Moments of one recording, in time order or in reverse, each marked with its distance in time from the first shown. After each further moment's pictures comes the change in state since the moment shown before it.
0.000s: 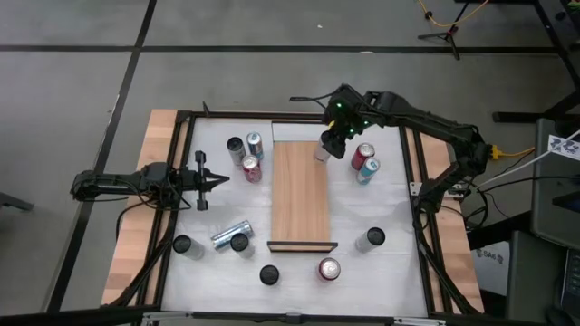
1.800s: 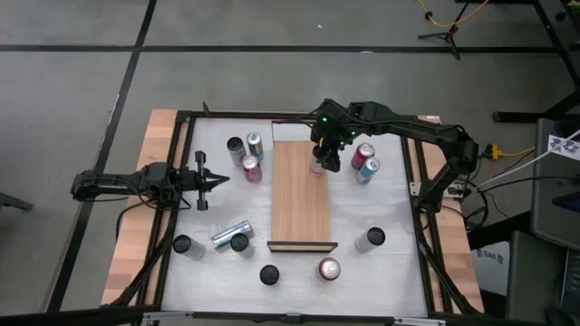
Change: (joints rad) left arm 0.000 0.000 0.000 0.000 0.000 -0.006; right arm 0.079 0.089 0.001 0.012 -0.020 -0.141
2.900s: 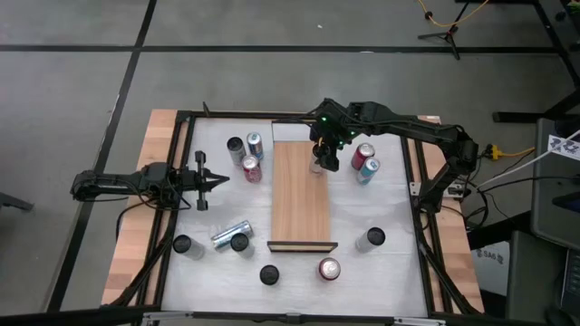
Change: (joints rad) left arm 0.000 0.000 0.000 0.000 0.000 0.000; right arm 0.000 0.001 -0.001 0.021 0.002 0.000
